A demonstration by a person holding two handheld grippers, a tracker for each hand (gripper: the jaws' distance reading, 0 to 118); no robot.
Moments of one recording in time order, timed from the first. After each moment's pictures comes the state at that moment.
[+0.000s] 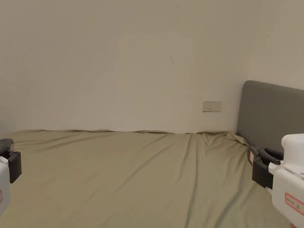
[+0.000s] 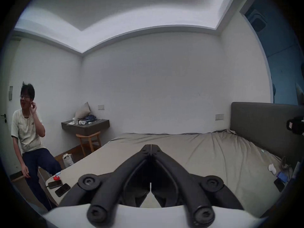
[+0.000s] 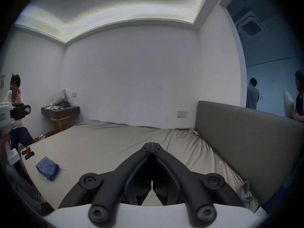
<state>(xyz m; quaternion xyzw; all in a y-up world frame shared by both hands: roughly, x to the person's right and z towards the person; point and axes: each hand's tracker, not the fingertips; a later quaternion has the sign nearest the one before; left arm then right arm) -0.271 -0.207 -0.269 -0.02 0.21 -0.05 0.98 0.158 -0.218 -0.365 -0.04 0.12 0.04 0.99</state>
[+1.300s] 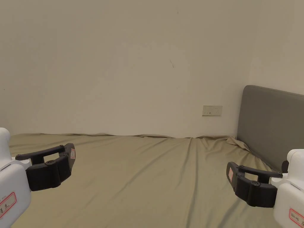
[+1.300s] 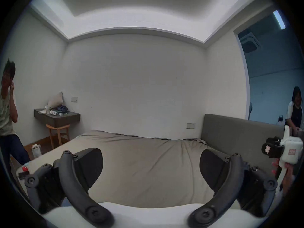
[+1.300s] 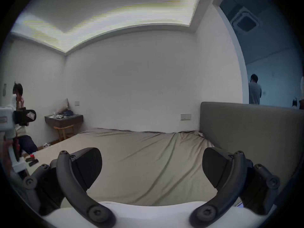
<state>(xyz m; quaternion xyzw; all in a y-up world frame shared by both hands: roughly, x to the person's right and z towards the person) -0.269 -0.210 -0.290 0.00 0.07 0.05 1.00 0.166 -0.235 -0.379 -0.02 0.15 -0.01 0.99</state>
